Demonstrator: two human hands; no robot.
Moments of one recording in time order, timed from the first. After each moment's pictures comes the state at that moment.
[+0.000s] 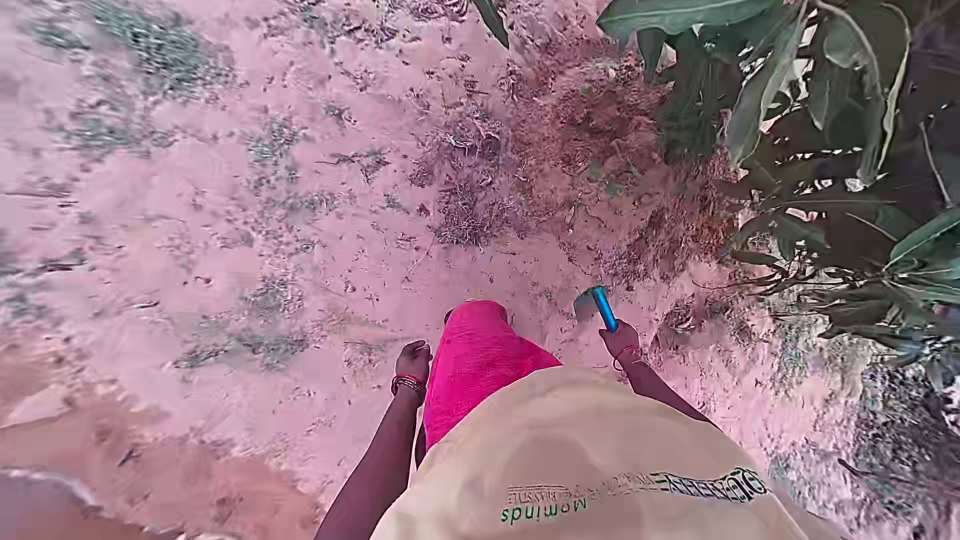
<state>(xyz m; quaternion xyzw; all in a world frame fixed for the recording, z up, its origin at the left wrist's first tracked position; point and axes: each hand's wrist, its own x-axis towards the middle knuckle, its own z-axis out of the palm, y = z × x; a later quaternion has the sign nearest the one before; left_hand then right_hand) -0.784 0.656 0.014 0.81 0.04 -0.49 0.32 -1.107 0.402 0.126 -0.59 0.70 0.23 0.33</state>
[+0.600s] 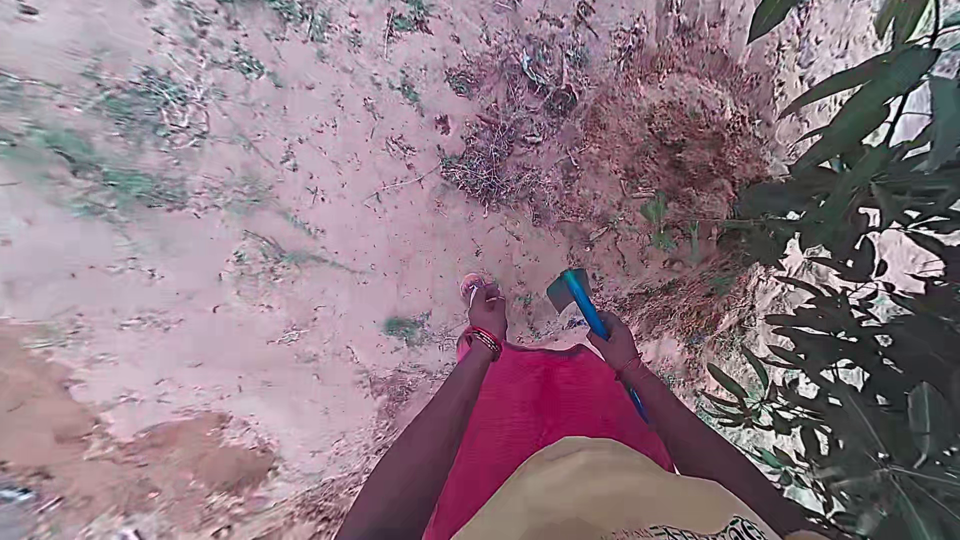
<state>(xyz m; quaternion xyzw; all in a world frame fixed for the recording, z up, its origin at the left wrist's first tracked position) -0.855 0.434 -0.045 0.70 0.18 -0.49 0.48 -1.000 0.248 0.047 -0.74 0.47 0.27 0.41</state>
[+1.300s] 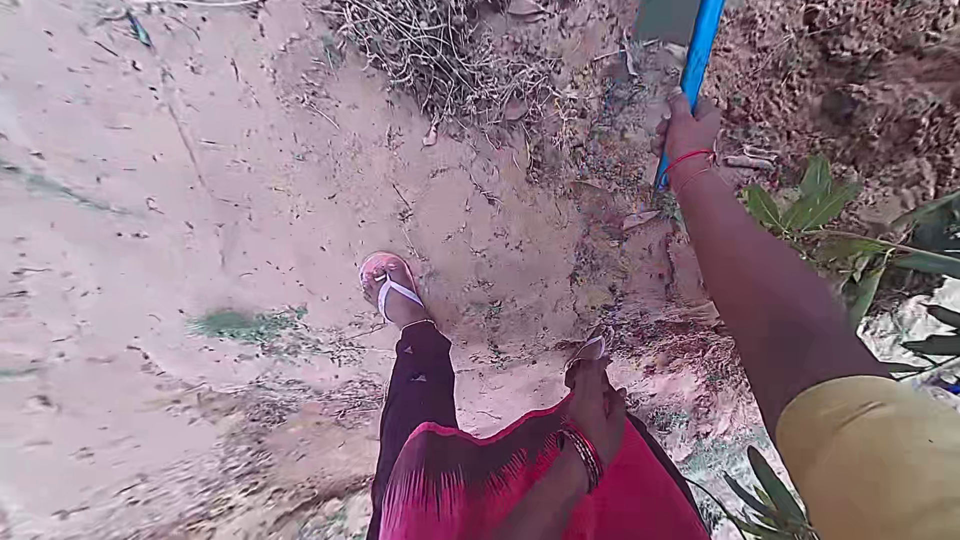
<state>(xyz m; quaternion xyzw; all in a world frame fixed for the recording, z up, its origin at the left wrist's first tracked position) -1.062 0.206 -0.210 0.58 0.12 -0.65 0.48 -0.853 -0.070 -0.377 -0.77 0.51 0.09 0.38</state>
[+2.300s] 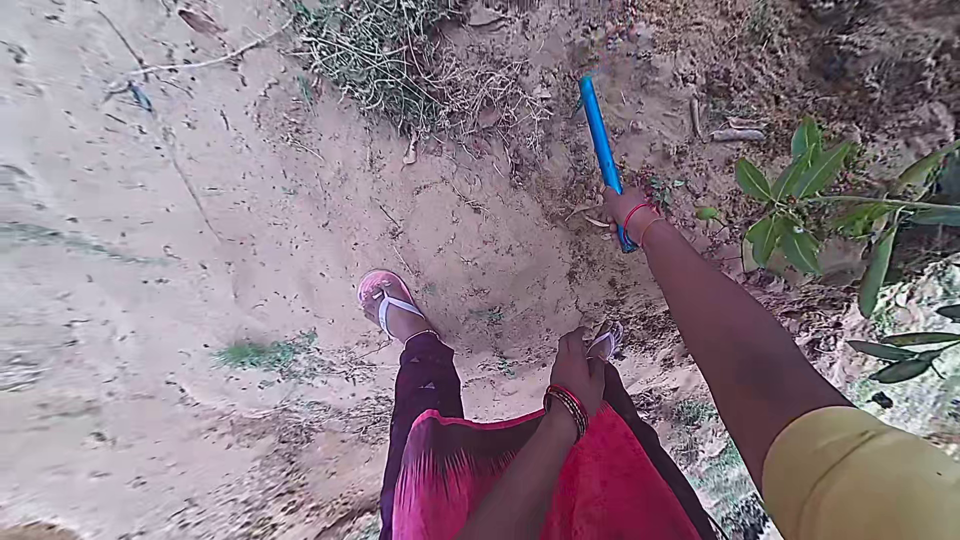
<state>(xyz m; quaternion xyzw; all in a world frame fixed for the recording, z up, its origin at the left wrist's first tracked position) -1.043 0.189 -0.248 0.65 0.04 -0.66 0.36 -0.936 -0.031 -0.374 -0.62 0.59 0.38 0.34</state>
